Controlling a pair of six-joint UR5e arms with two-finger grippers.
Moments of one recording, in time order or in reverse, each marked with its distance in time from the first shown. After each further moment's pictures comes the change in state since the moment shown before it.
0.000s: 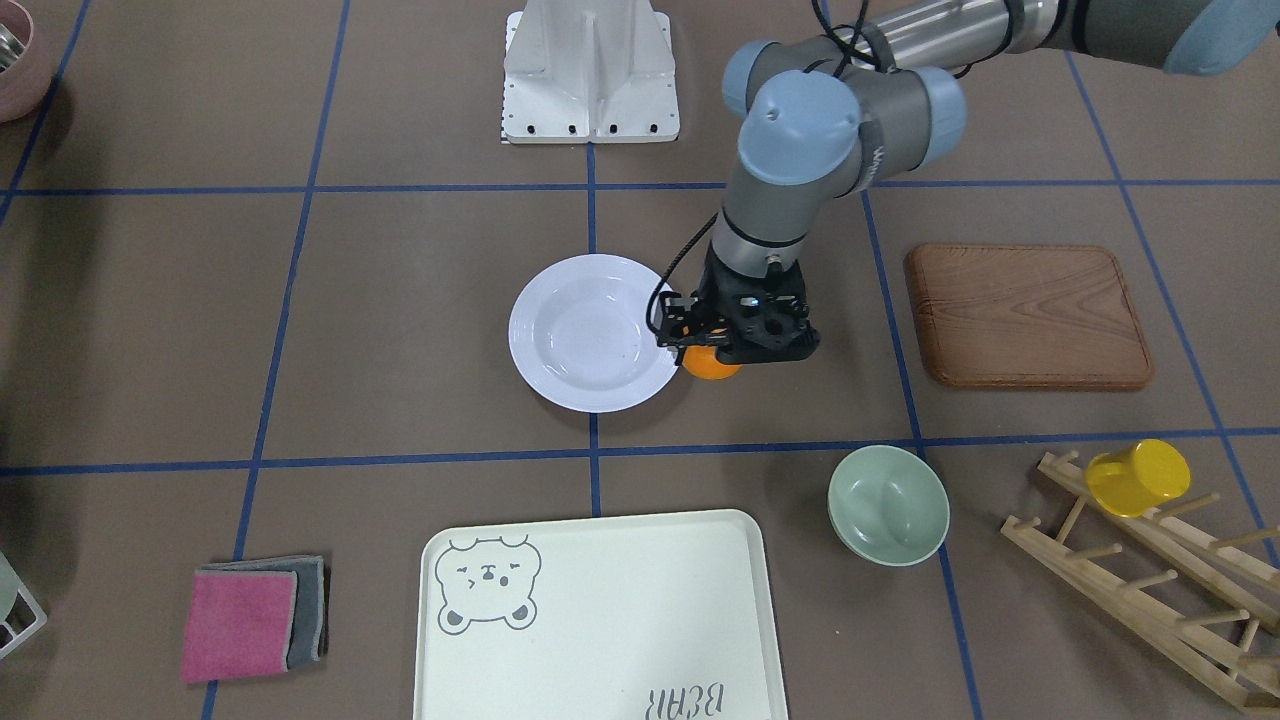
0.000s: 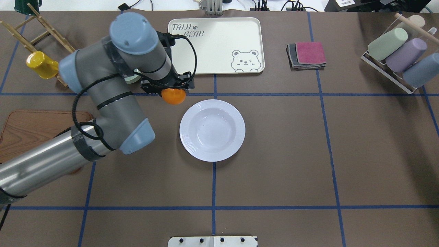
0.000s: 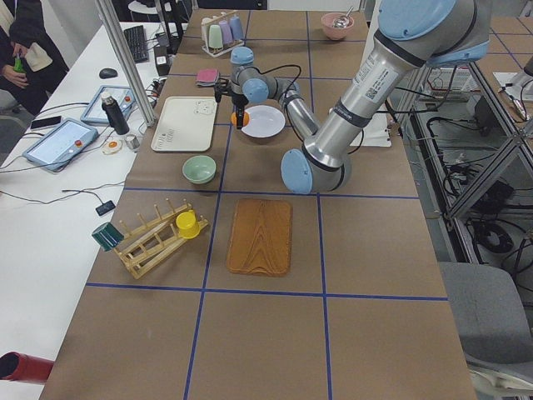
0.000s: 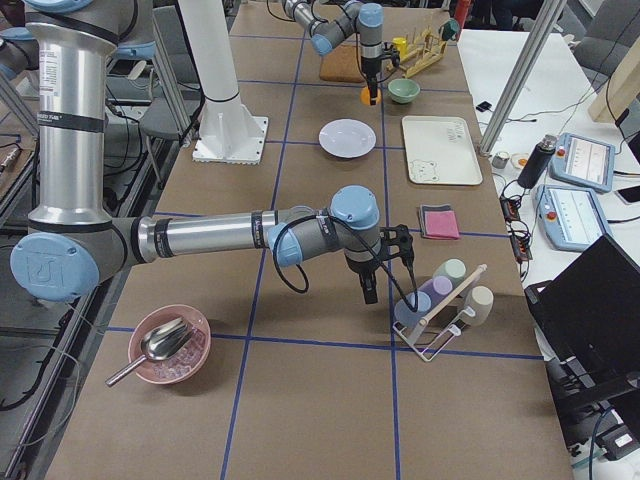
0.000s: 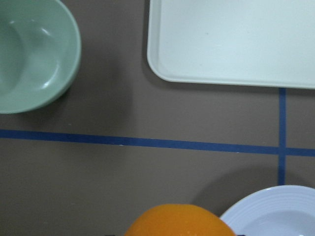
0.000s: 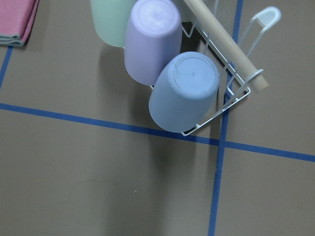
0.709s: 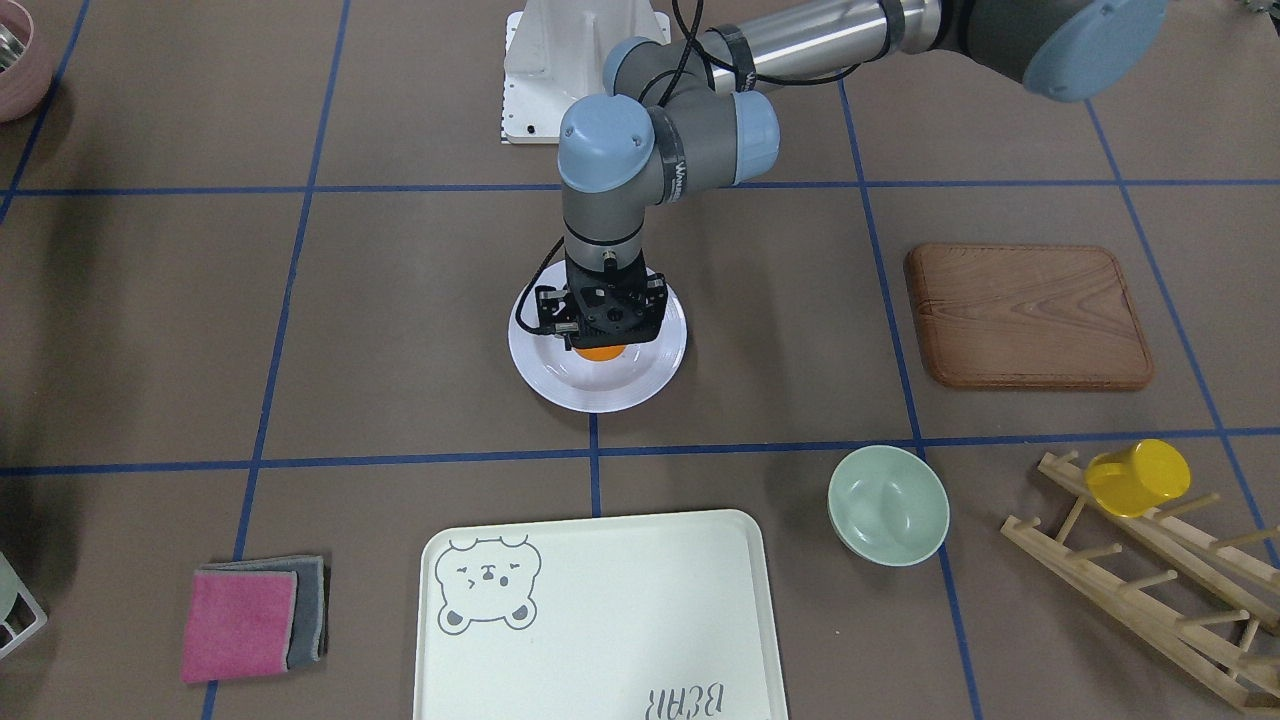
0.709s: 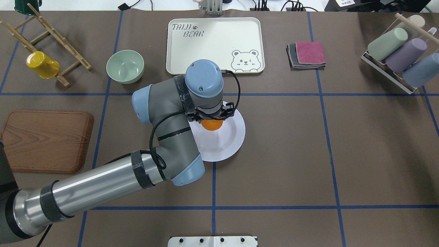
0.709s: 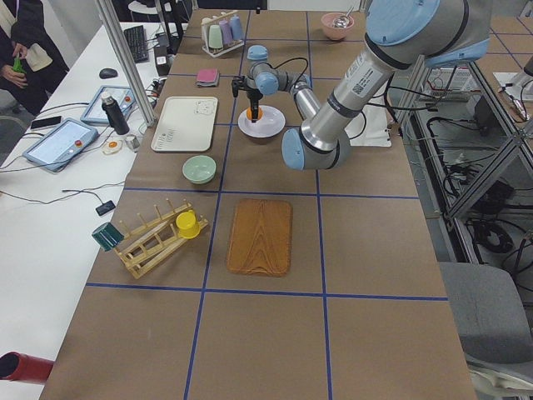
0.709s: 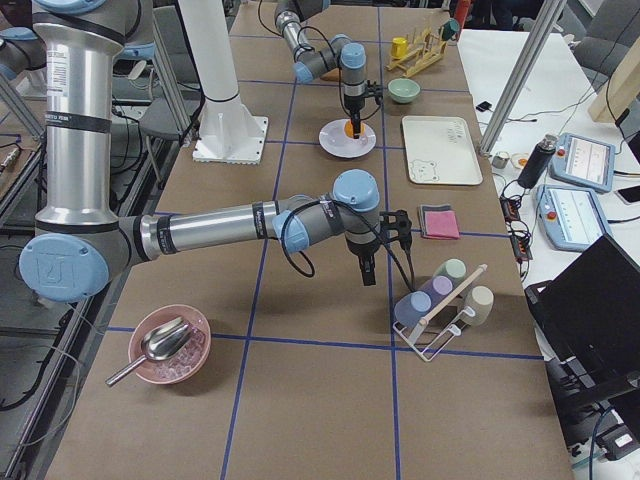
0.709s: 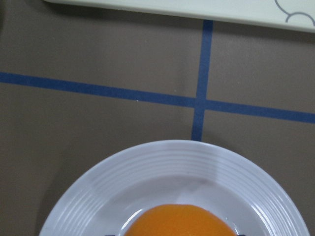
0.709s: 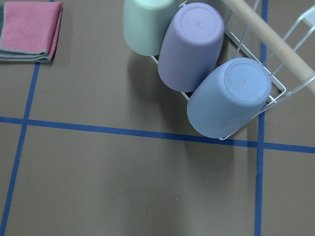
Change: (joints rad) left arm 0.167 -0.119 0.159 -0.029 0.118 -0.098; right arm -0.066 0.003 0.044 0.012 -0.001 0.111
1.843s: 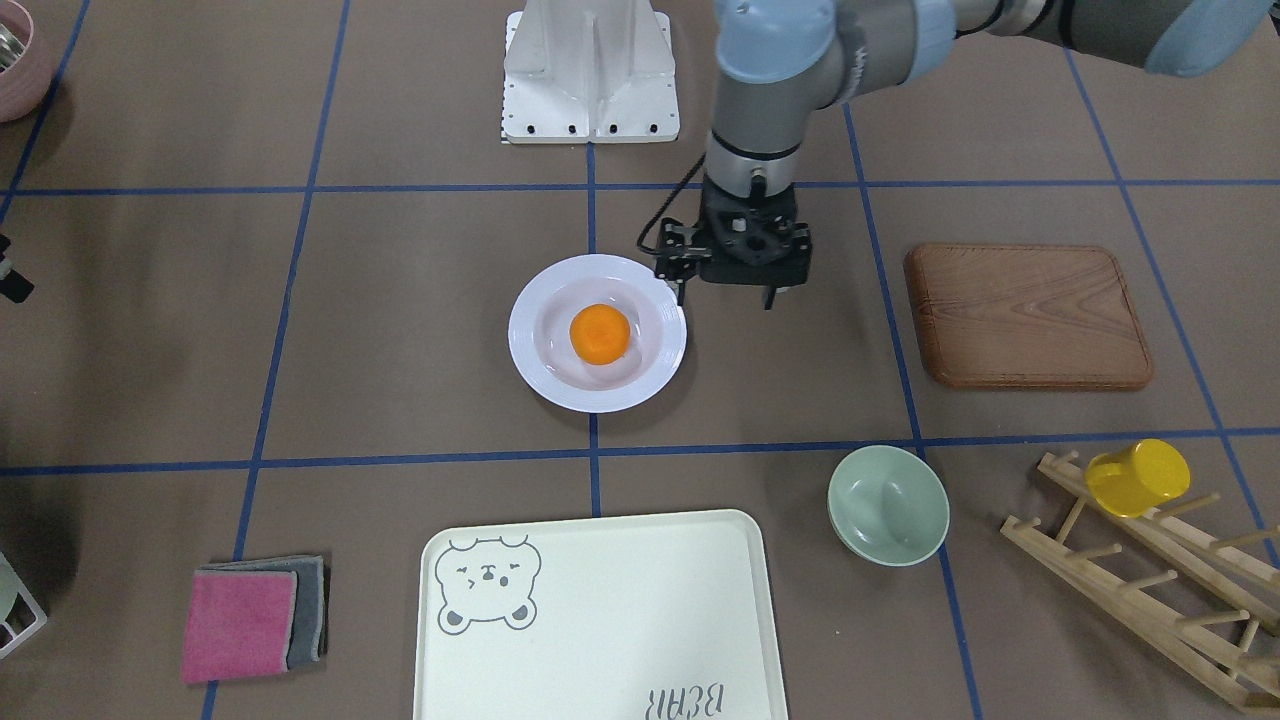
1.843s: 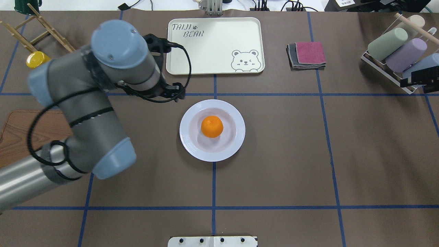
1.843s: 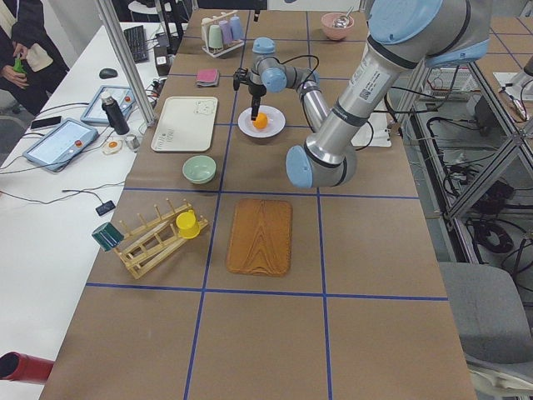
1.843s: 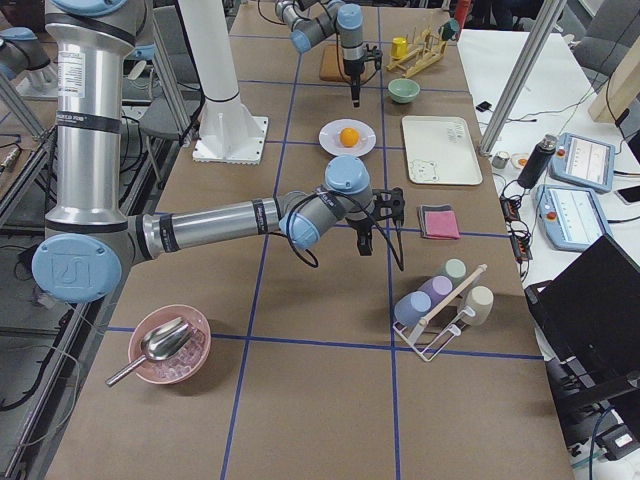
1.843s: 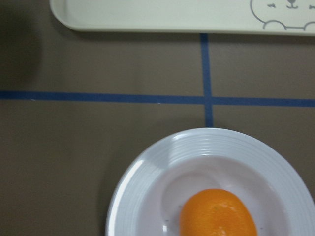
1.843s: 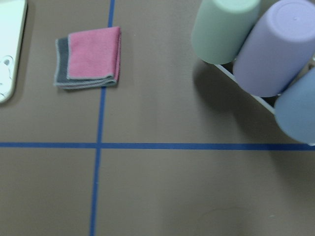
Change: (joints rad) left arm -0.225 0.288 -0.499 0.275 -0.065 0.424; right arm -0.167 -0.001 0.038 0.416 0.007 0.658
